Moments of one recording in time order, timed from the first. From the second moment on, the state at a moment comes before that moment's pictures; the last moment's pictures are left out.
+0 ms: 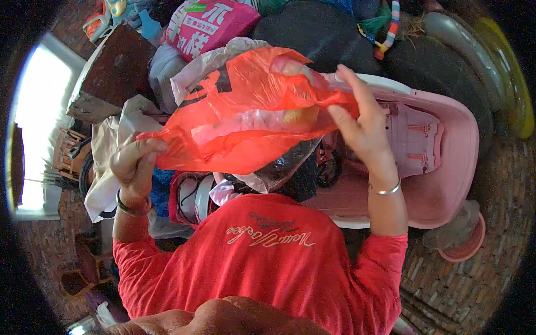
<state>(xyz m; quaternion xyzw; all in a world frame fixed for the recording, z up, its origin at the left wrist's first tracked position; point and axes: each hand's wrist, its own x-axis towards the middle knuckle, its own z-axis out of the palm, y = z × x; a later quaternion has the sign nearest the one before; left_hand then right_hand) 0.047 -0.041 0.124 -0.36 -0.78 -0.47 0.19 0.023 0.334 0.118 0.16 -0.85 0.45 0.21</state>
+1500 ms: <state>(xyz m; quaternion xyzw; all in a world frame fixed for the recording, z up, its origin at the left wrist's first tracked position) -0.093 -0.011 0.068 -0.38 -0.89 -0.25 -0.02 -0.149 0.322 0.060 0.23 -0.92 0.31 -0.02</state>
